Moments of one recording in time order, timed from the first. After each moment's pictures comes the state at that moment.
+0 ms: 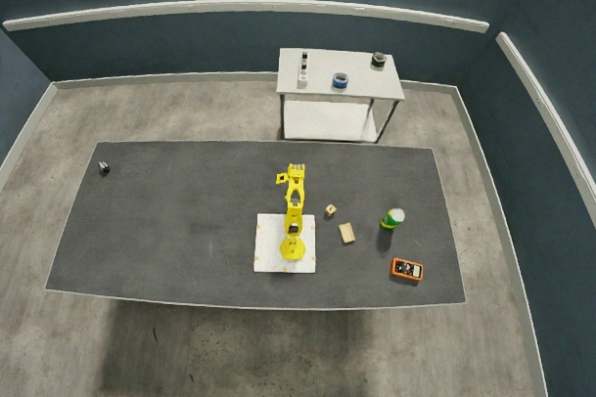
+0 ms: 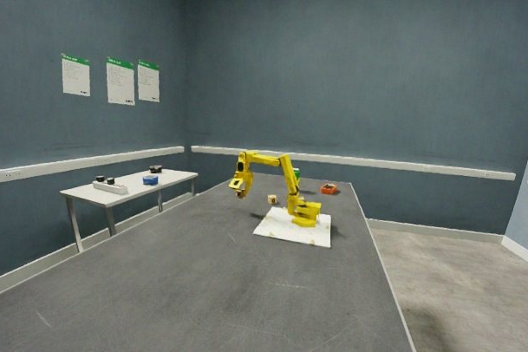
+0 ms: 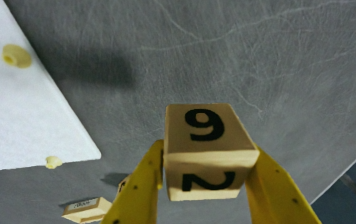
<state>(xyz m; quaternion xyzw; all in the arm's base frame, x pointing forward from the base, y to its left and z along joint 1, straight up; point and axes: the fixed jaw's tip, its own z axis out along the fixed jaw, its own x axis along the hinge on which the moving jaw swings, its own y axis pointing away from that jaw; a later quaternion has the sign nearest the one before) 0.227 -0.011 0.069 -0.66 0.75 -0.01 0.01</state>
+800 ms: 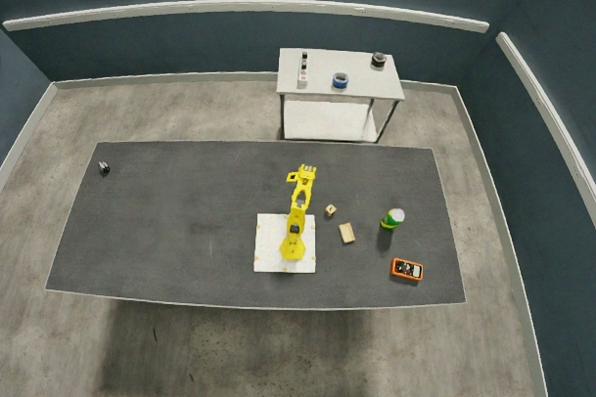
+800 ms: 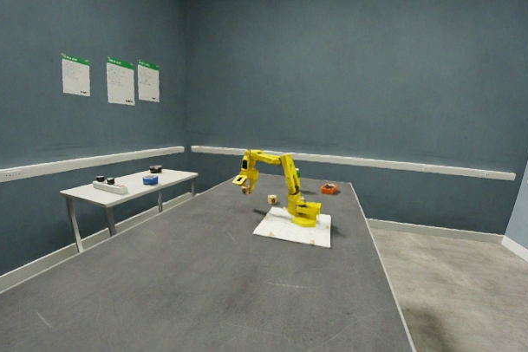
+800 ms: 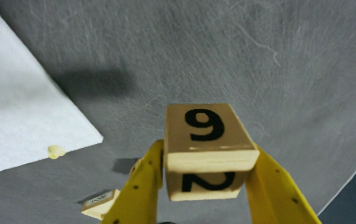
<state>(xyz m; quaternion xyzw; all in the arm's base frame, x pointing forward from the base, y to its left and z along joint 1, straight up) 0.222 -0.052 0.072 -0.59 0.80 -0.01 0.01</state>
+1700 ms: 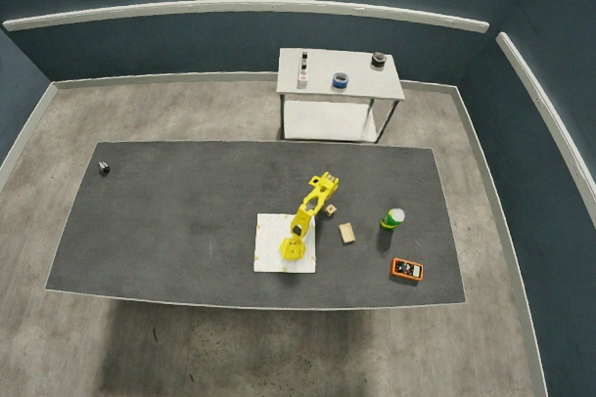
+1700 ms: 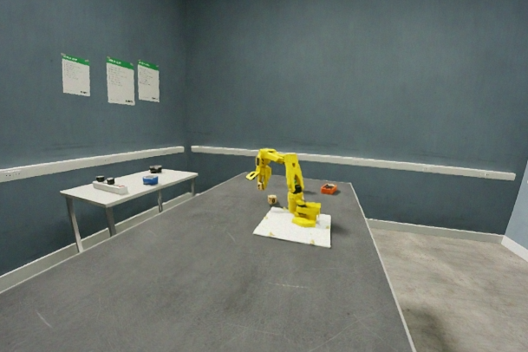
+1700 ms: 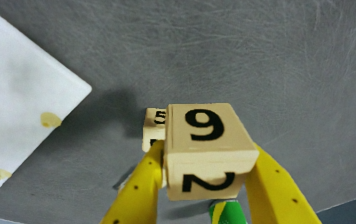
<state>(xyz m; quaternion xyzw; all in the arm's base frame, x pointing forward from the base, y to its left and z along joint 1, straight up) 0.185 -0.133 0.073 -0.43 0.90 -0.02 0.01</state>
